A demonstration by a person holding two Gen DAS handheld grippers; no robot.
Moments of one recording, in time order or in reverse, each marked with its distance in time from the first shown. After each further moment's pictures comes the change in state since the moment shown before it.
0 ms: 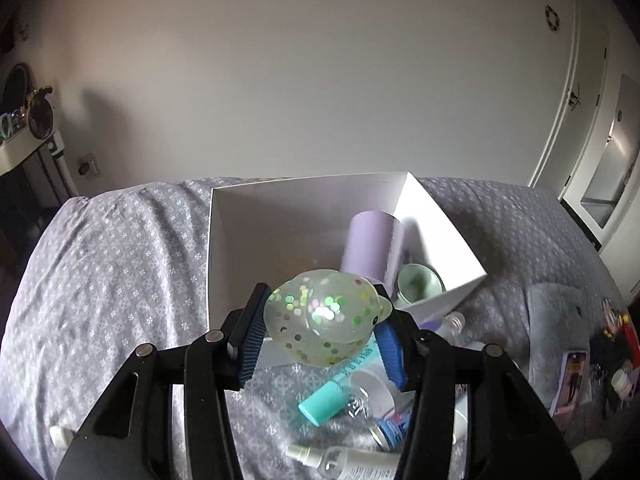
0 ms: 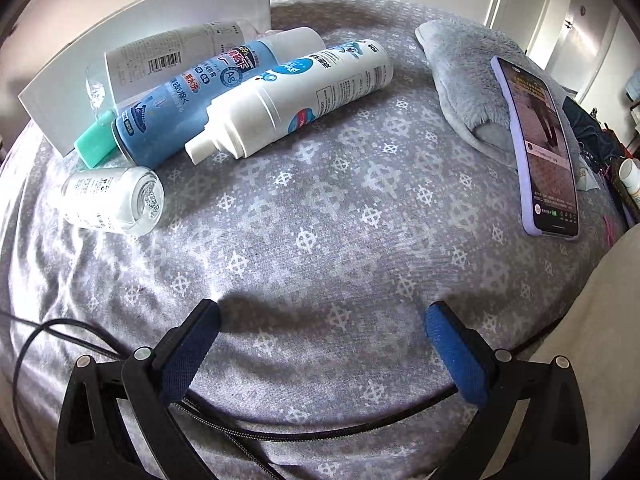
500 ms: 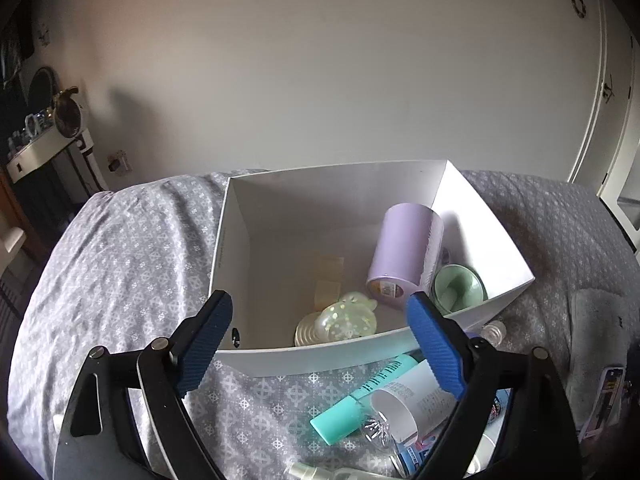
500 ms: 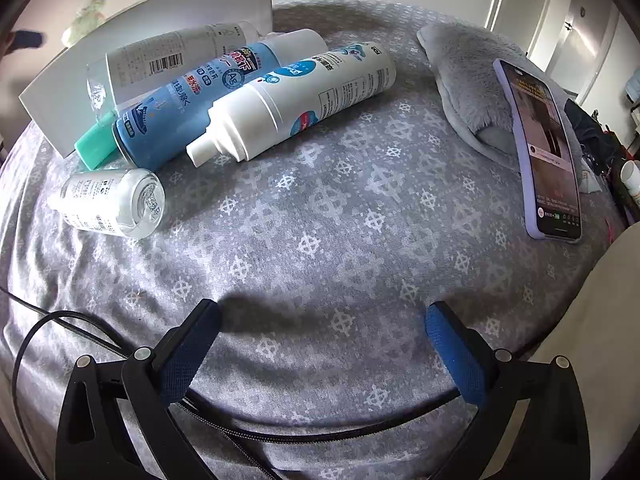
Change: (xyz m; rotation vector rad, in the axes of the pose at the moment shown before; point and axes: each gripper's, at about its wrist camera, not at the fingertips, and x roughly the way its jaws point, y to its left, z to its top) left arm 0.016 -0.005 -0.017 -0.009 -0.008 0.143; right arm 0.018 -0.007 0.020 -0.002 -0.008 0.002
